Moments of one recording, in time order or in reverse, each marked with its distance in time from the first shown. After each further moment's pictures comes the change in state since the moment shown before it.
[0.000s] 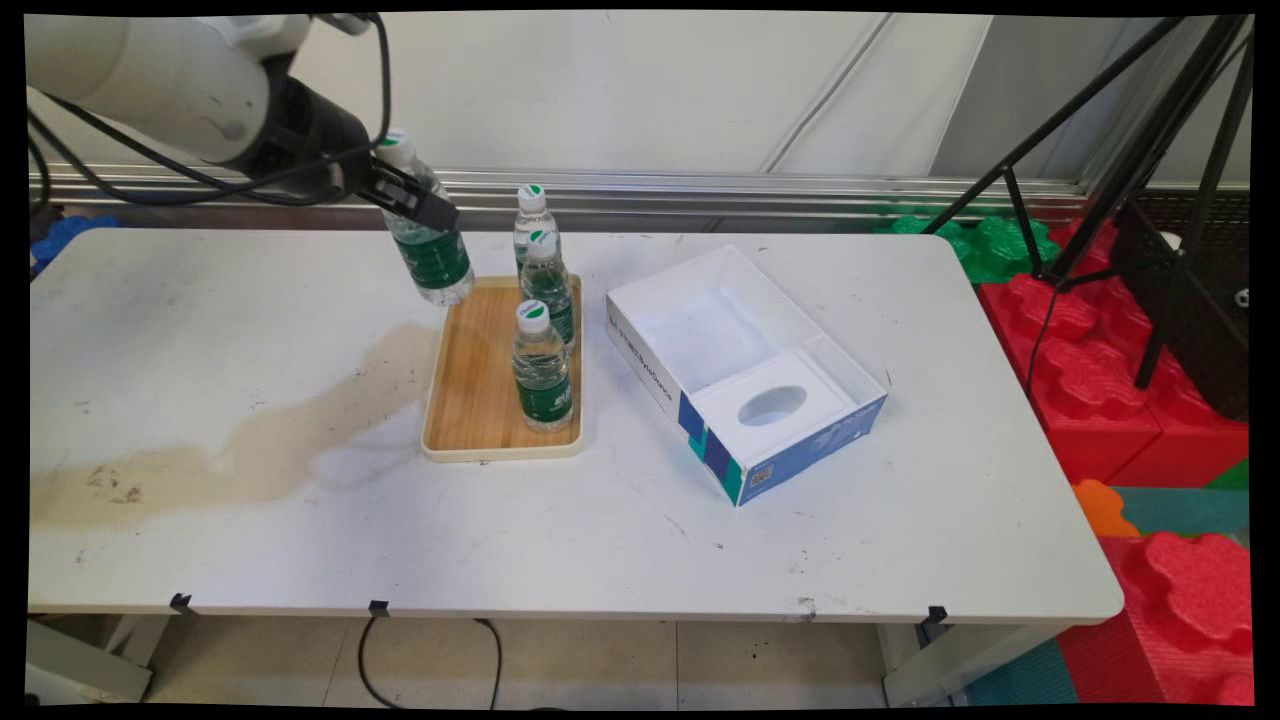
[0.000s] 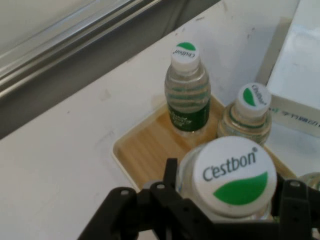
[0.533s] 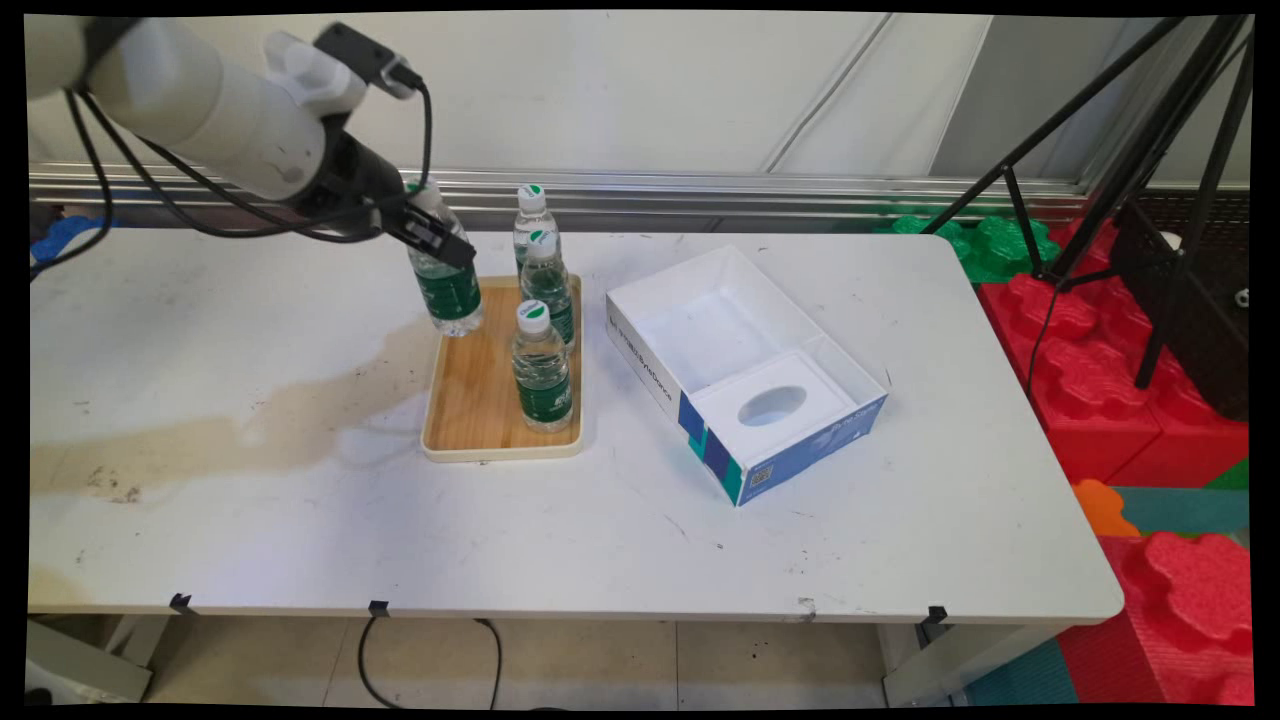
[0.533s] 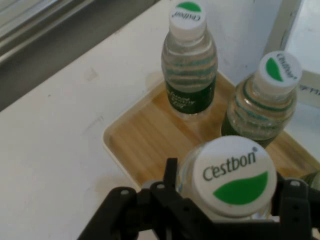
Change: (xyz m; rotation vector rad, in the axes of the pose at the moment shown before) arm -0.007 -0.012 0.058 -0.030 -0.073 0.030
